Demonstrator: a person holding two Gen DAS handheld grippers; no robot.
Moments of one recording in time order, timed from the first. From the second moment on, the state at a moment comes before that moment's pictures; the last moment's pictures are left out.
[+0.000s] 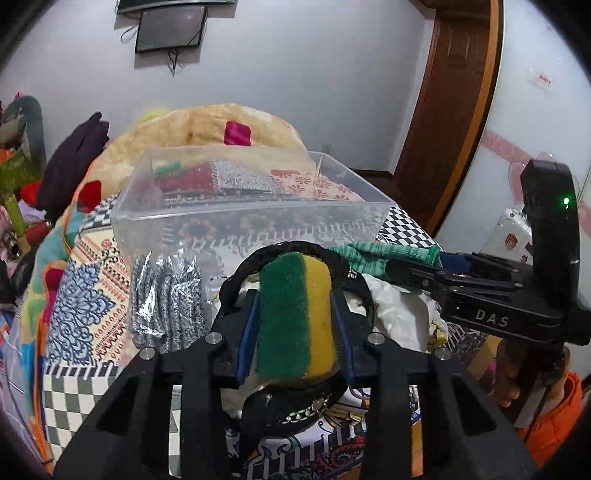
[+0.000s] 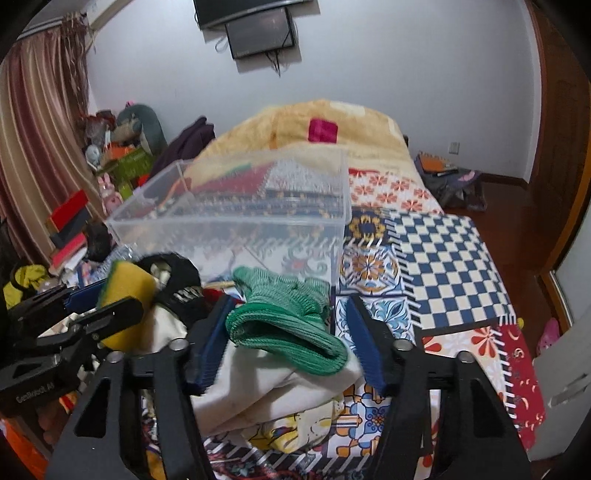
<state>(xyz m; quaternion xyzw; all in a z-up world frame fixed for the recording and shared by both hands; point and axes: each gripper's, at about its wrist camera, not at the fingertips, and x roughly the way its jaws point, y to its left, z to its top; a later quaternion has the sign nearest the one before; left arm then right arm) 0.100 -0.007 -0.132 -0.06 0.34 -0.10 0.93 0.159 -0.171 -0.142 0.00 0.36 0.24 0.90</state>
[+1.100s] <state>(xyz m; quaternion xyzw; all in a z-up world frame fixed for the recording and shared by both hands) 0.158 0.055 -0.042 -0.06 0.28 -0.03 0.96 0.178 -0.148 -0.050 0.02 0.24 0.24 0.94</state>
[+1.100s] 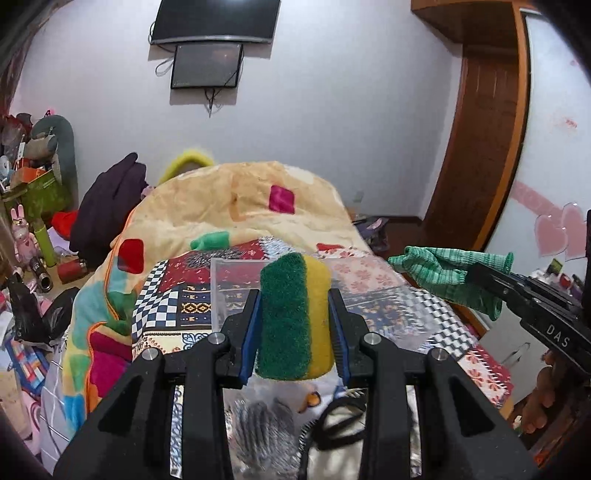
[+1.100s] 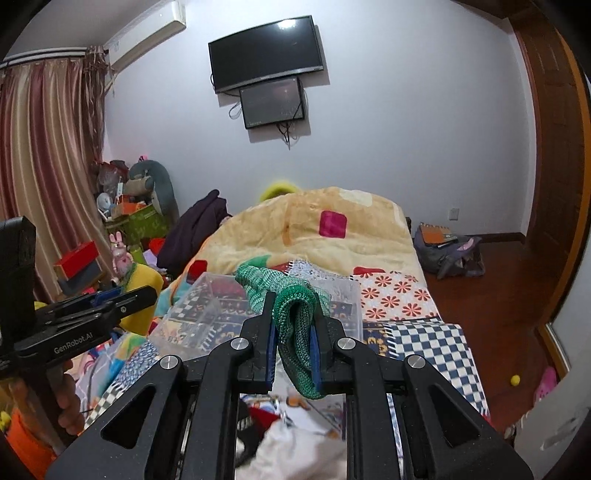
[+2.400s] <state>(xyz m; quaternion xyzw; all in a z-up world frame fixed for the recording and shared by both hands) 0.147 0.050 -0.035 -0.04 0.31 -0.01 0.95 0.173 -0.136 -0.049 -0.03 0.28 0.25 0.93</state>
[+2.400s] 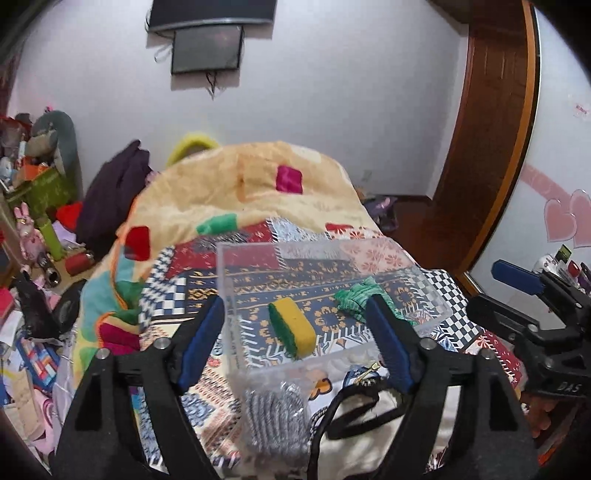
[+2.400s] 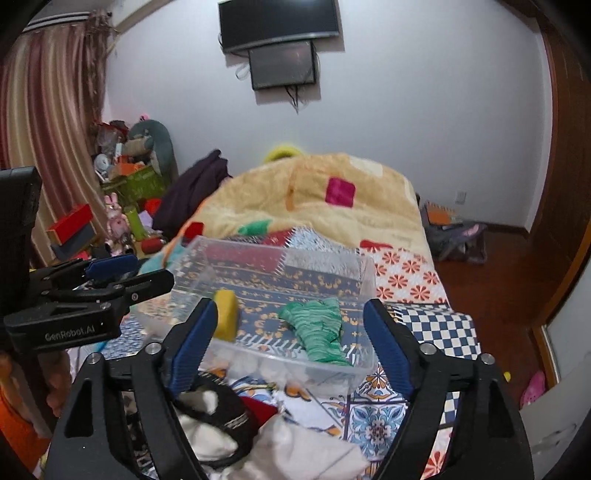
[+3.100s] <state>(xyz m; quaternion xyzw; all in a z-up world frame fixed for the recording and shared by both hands) 0.111 0.070 -0.129 -0.05 0.37 0.01 0.93 0.155 -0.108 -0.118 -0.04 0.35 0.32 0.88</state>
